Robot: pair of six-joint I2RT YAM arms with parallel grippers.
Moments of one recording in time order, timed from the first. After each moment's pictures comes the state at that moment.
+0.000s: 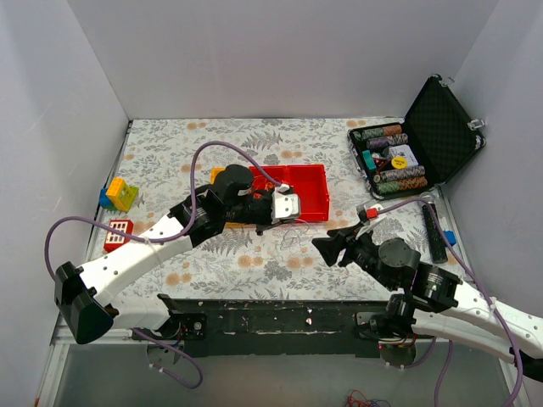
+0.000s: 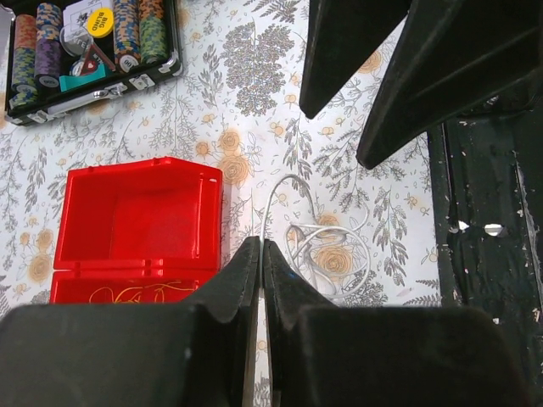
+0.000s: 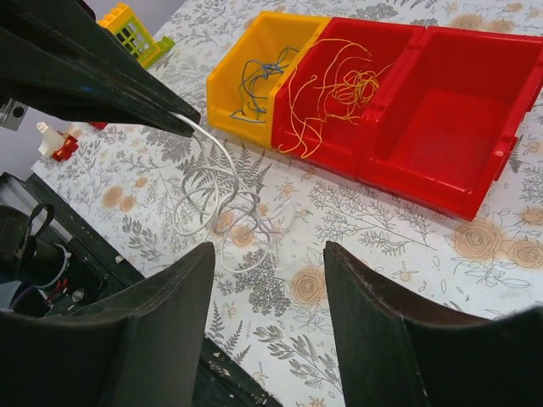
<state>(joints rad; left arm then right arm) -0.87 1.24 1.14 -0.36 0.52 0.53 1.16 0.47 0.54 -0.25 0.40 0.44</state>
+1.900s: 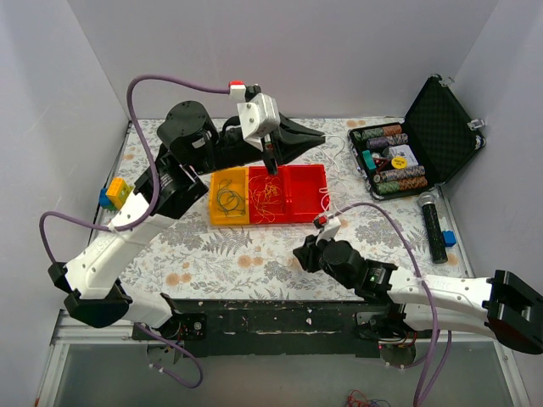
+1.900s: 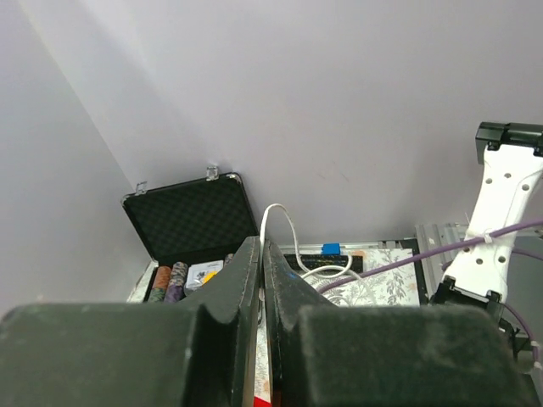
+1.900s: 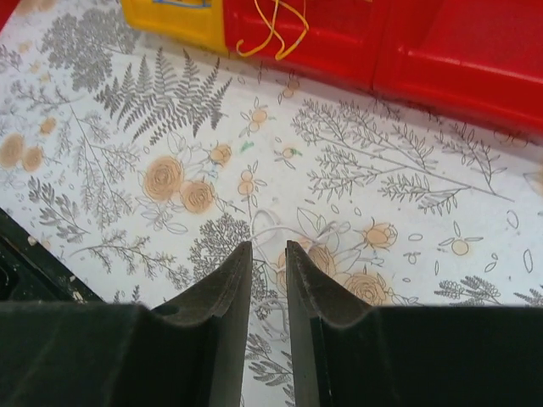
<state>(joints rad) -0.89 1.38 1.83 -0.21 0.53 0.13 1.16 0.97 0.37 0.20 0.40 0.54</state>
